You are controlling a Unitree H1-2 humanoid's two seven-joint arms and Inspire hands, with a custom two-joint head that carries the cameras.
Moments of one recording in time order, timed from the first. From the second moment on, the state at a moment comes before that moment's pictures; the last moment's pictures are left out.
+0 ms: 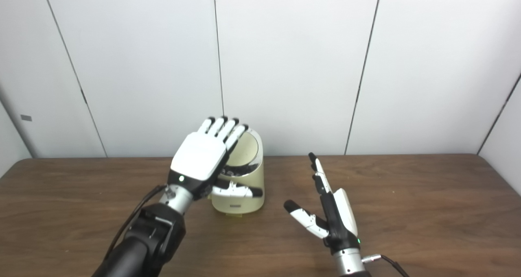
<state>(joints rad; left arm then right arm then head) -0.56 0.18 -0.40 -0.04 1.27 0.15 -0.10 -0.21 -0.09 0.12 0.18 -0.42 -0.29 -0.23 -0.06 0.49</state>
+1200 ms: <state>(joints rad) -0.14 0.11 -0.01 -0.03 0.32 -0.34 0.16 -0.20 -0.09 0.09 0.16 -0.39 -0.35 -0.25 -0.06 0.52</state>
